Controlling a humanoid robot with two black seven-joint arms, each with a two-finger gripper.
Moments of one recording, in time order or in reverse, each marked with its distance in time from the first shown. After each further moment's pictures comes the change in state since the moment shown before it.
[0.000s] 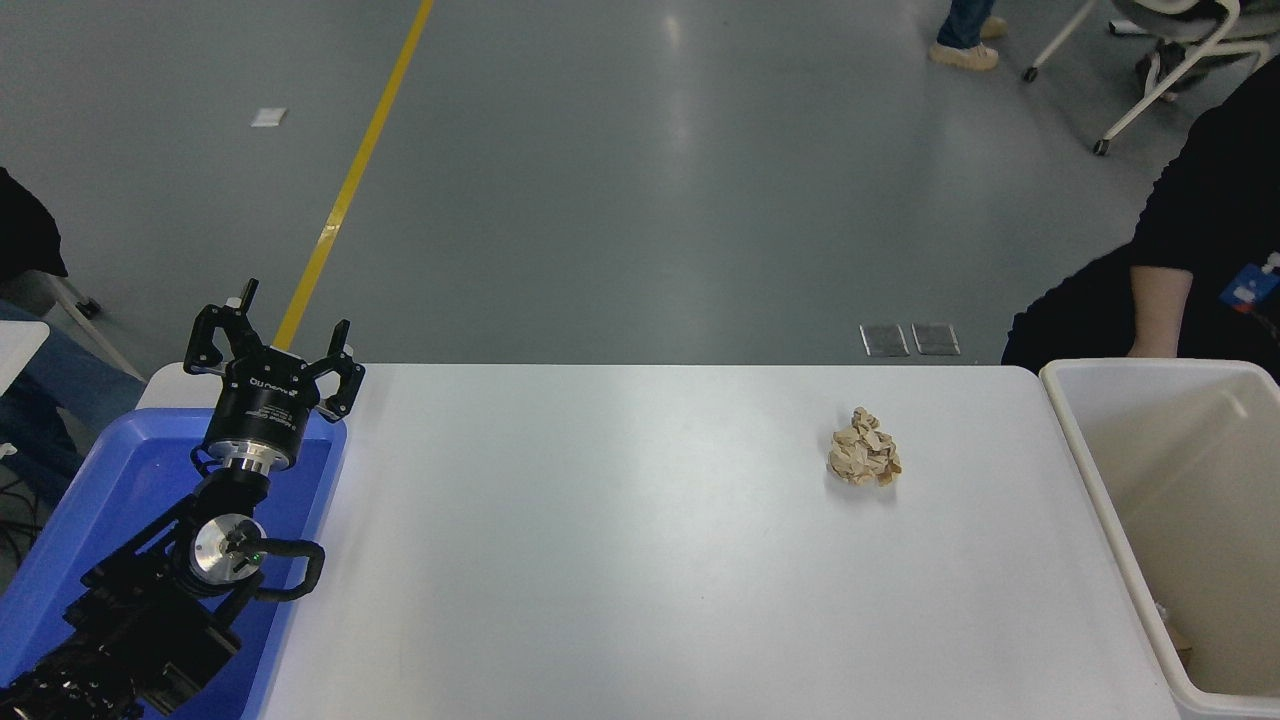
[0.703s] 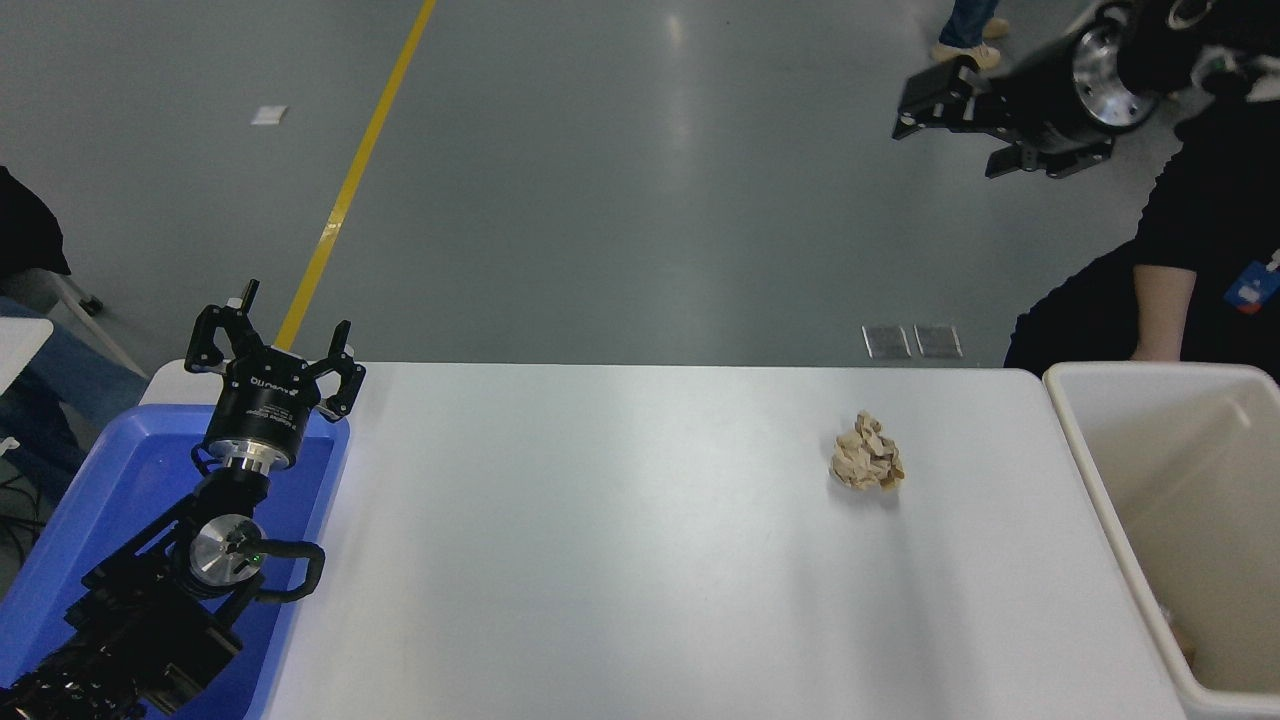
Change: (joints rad) left arm 0.001 0.000 0.000 0.001 0.000 0.000 0.000; right arm 0.834 0.186 -0.261 0.575 0.002 0.694 -0.002
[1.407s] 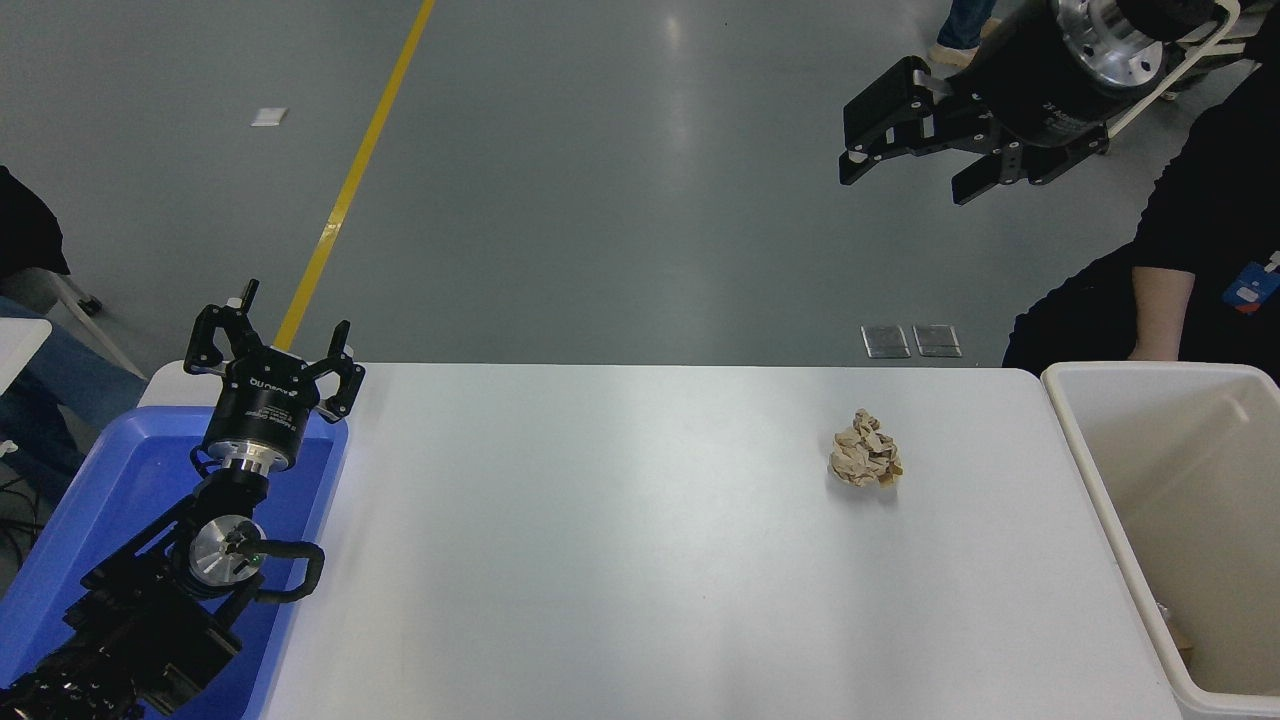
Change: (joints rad) left arm 0.001 0.000 0.000 0.000 0.000 0.001 -0.001; right arm 0.135 -0.004 -0.061 0.135 -0.004 0.068 -0.002
